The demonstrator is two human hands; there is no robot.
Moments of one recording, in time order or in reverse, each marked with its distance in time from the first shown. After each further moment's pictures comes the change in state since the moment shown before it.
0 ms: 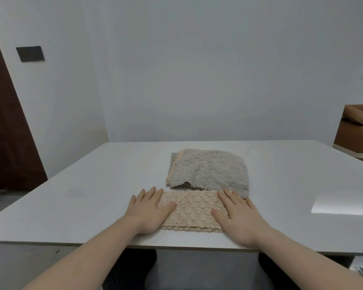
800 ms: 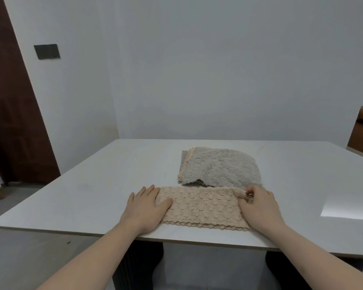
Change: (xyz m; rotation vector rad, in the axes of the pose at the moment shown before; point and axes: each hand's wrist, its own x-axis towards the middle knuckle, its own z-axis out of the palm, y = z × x) left_hand -0.013 -0.036 0.006 -0.095 0.163 -0.053; right_hand 0.014 0.004 -0.002 0.325 0.389 0.247
